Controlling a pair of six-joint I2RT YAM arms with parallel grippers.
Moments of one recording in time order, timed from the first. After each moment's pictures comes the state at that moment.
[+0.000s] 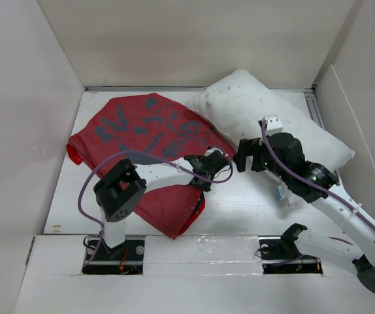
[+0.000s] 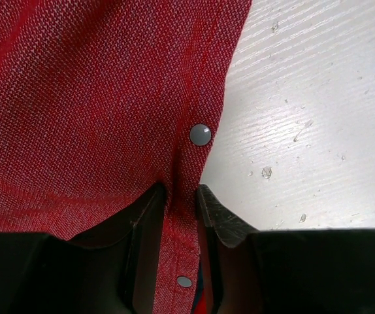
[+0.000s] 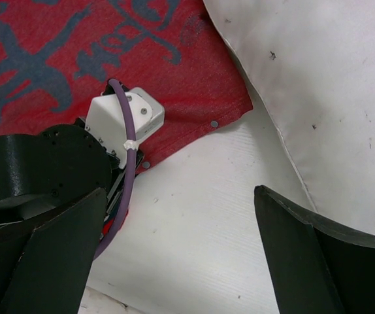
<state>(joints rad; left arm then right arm) -1.01 1.83 1.24 -0.59 -0.27 -0.53 0.67 0.92 1.04 -0.62 0.23 0.34</state>
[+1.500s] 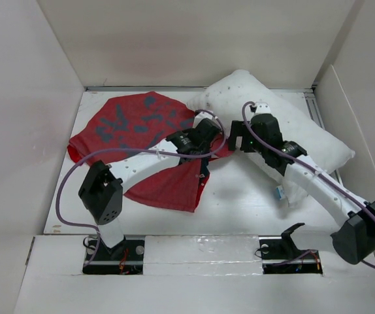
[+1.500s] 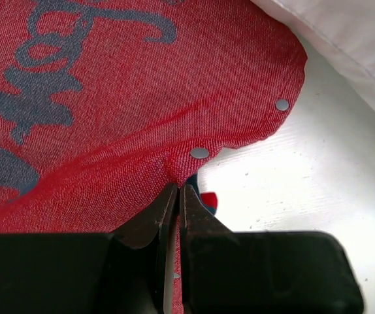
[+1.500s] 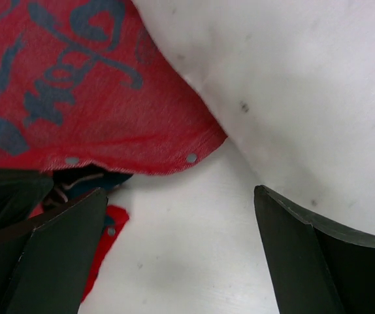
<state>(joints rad) -0.89 1.72 1.44 -0.60 -0.40 -0.58 0.54 1.24 1.05 -0.40 0.23 0.37</state>
